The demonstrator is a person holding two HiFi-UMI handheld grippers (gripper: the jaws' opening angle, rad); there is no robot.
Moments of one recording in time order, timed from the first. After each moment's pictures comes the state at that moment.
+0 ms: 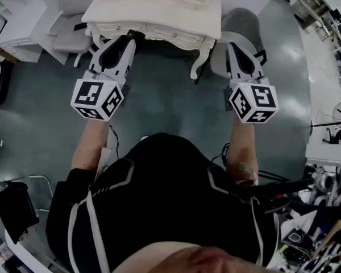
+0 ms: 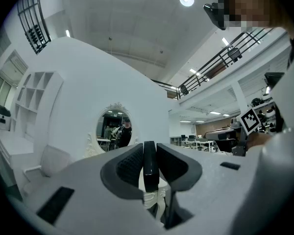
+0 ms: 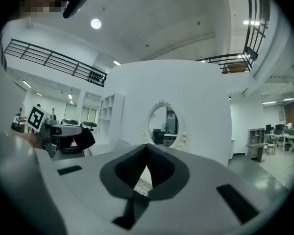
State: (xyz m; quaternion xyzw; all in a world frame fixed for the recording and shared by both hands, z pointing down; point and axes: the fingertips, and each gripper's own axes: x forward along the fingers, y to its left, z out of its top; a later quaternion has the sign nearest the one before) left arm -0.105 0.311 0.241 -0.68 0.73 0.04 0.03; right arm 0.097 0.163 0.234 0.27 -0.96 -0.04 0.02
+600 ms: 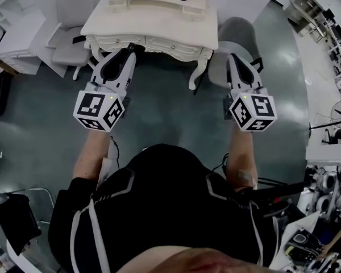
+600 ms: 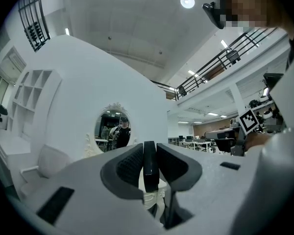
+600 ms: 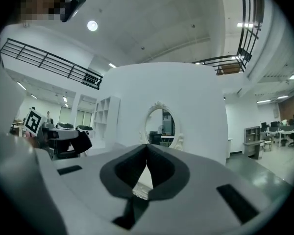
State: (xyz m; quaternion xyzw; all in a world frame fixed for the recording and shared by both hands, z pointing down) left arm -0.116 0.316 0.242 -0.69 0.72 0.05 0.02; right arm 0.099 0.164 0.230 0.29 -0.96 -0.02 0.01
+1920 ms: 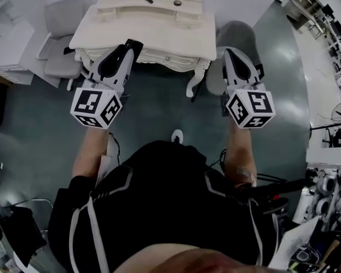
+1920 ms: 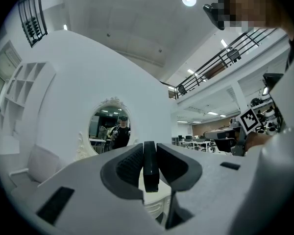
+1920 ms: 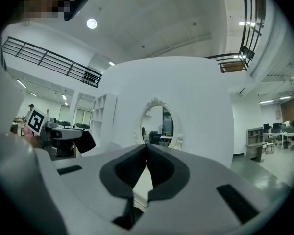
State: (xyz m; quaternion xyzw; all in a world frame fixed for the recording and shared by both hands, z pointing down) left arm -0.169 0.191 0.255 -0.70 0.71 0.05 0.02; right arm 0.040 0.053 0.243 0.28 -0.96 -0.03 0.01
